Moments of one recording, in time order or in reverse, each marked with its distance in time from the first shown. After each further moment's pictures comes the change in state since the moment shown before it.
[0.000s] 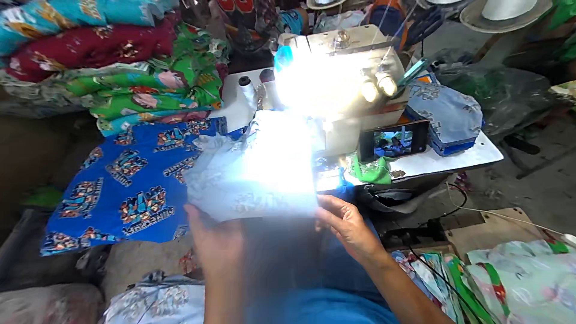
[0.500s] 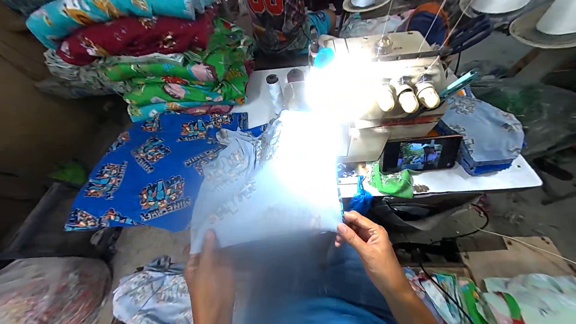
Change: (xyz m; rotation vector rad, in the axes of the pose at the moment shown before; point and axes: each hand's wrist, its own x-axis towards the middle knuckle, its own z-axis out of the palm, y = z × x) left_hand -0.027 0.012 -0.059 0.315 0.163 0.163; right_hand -0.018 0.006 -0.006 -0.188 0.075 -0.155
